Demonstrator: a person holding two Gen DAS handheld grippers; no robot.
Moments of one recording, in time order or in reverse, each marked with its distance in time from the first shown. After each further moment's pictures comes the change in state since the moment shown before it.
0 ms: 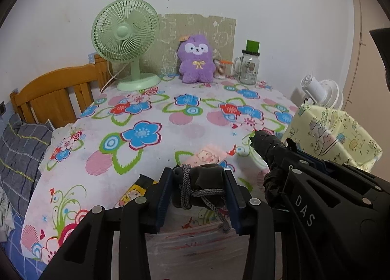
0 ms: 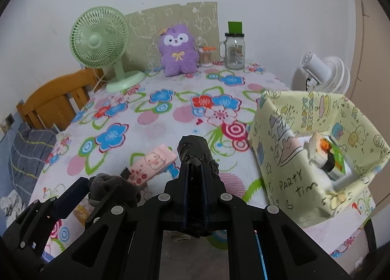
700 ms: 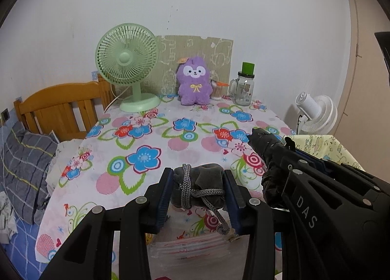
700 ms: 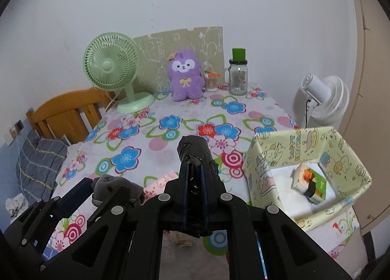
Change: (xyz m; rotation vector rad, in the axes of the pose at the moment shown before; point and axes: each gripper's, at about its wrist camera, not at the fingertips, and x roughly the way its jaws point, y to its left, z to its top) left arm -0.043 -0.011 0.034 -0.005 -0.070 0.001; right arm -0.049 -0.004 0.035 -0.025 -0.085 0.037
